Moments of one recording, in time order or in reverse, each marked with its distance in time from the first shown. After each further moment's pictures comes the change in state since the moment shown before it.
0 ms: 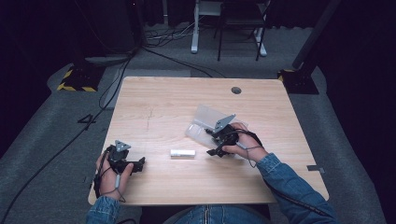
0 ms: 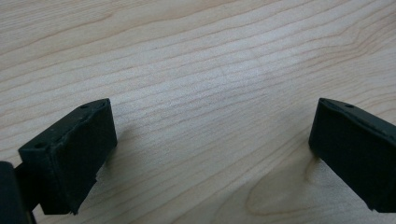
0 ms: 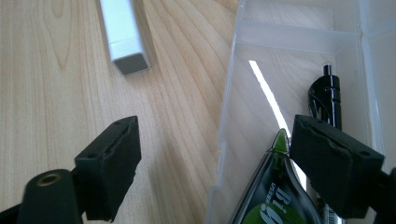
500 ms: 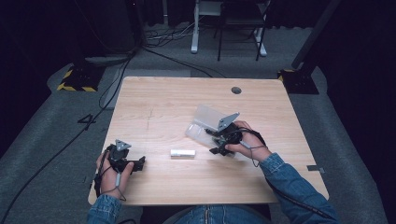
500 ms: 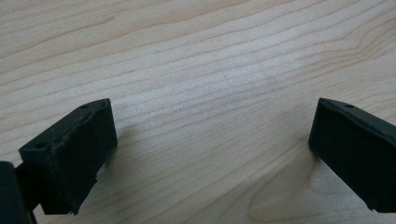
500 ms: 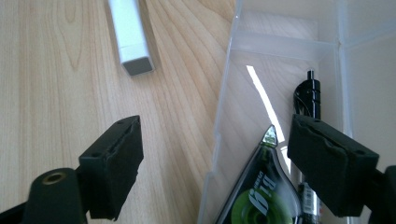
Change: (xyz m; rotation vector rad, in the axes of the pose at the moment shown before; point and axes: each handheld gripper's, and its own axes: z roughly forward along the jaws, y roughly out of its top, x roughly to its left) left arm 0.000 0.001 0.001 -0.003 0.004 -0.010; right arm 0.000 0.002 -0.014 -0.017 -0.003 -0.021
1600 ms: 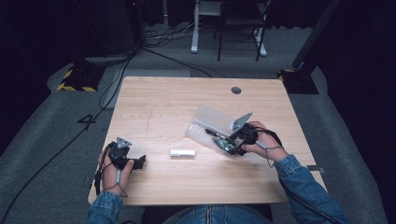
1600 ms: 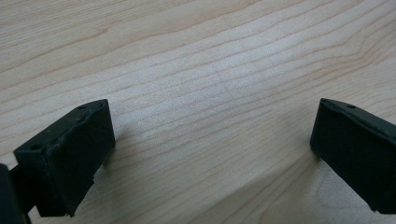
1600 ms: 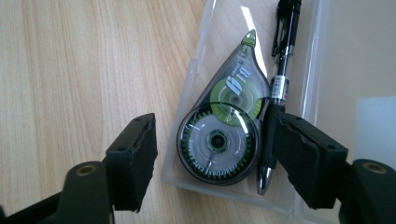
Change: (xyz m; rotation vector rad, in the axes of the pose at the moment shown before) left arm 0.005 0.007 0.006 0.005 -0.027 0.034; right arm -0.011 -0.030 -0.041 0.147 0.007 -0.044
